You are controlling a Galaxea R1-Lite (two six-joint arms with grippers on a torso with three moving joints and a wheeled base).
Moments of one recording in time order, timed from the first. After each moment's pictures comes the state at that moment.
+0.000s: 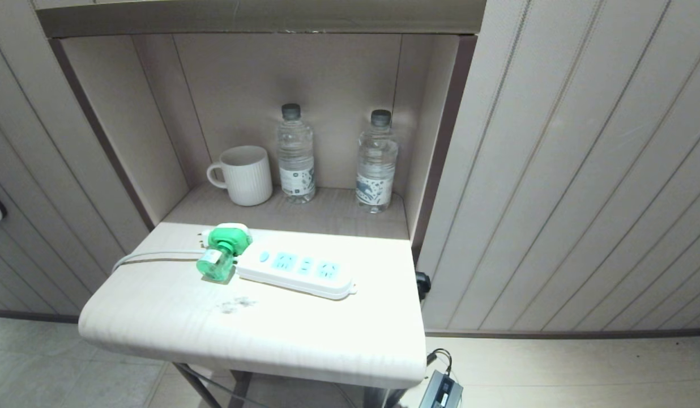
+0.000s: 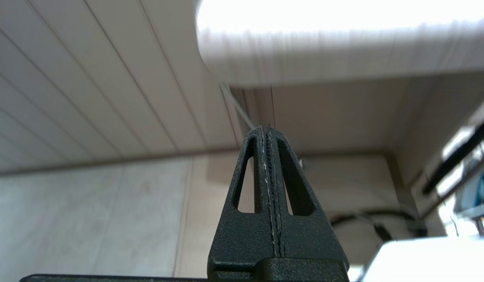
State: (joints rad) left arm -0.01 0.08 -0.04 0.10 -0.03 0.18; right arm 0.00 0.00 -0.02 0.06 0.00 -0.01
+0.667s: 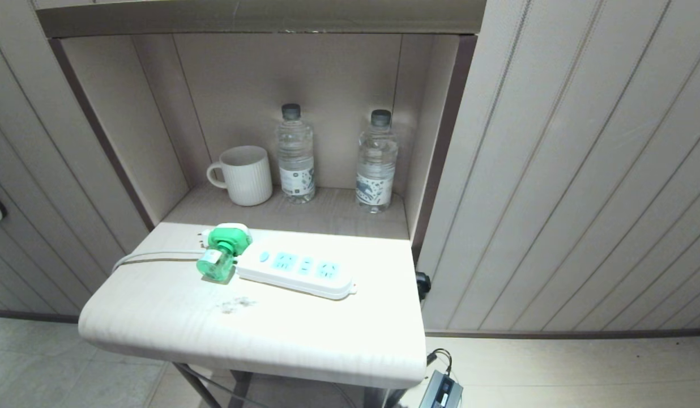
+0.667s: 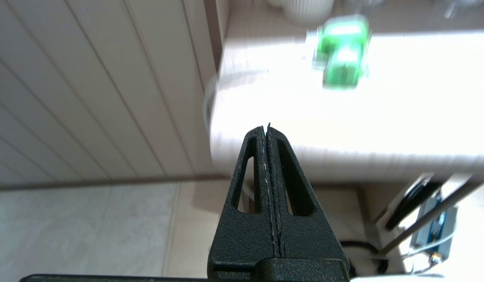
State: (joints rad) left arm -0.04 0.43 -0.49 0.16 -0.02 0.10; right arm 0.00 0.00 -0.02 0.06 0.00 -0.01
